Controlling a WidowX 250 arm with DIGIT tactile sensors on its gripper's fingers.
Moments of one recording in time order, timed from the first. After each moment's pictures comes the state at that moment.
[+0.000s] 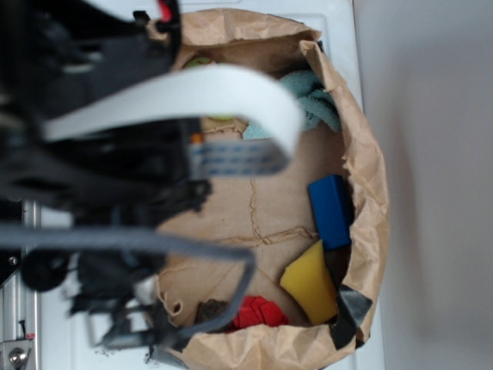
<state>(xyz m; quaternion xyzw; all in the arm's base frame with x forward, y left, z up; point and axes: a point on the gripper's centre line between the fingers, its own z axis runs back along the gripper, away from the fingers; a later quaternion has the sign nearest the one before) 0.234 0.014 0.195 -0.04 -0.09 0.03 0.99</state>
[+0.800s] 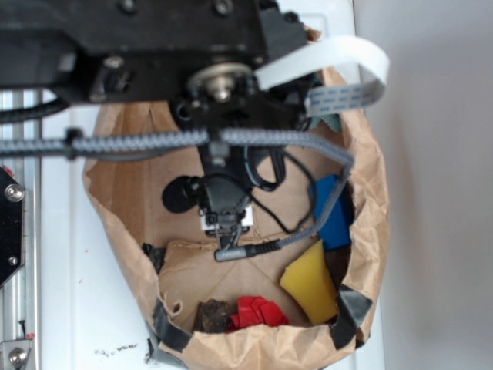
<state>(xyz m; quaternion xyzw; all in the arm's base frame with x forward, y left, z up) 0.271 0.047 0.155 0.00 -0.11 0.05 0.99</state>
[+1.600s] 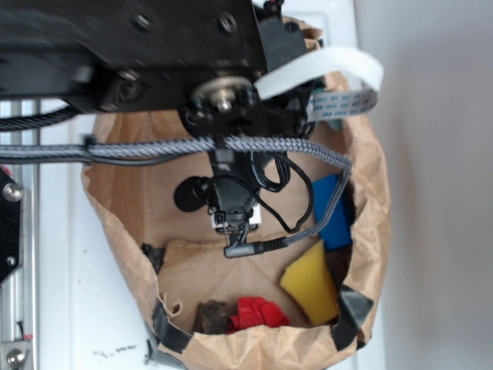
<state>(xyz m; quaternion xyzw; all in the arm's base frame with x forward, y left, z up) 0.281 0.049 0.130 0.00 -0.13 0.04 0.99</state>
